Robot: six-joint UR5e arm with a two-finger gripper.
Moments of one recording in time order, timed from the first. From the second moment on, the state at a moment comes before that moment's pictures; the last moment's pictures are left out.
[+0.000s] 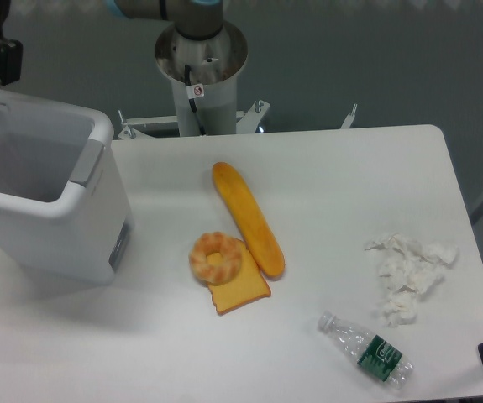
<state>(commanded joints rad) 1.91 -1.42 -1.65 -1.36 1.15 0.44</state>
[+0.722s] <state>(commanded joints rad) 1.96 -1.42 -1.65 -1.35 1.19 0.43</state>
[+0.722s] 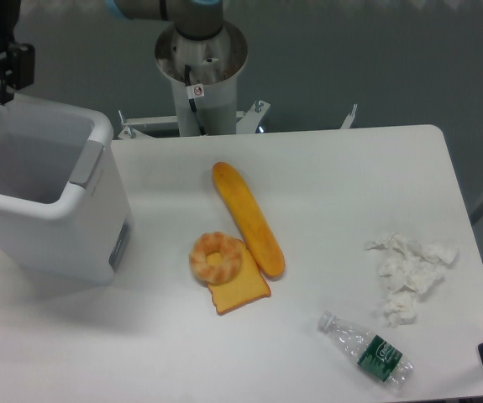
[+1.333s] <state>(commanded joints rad) 2.05 -1.39 -1.66 -1.35 1.19 0.44</state>
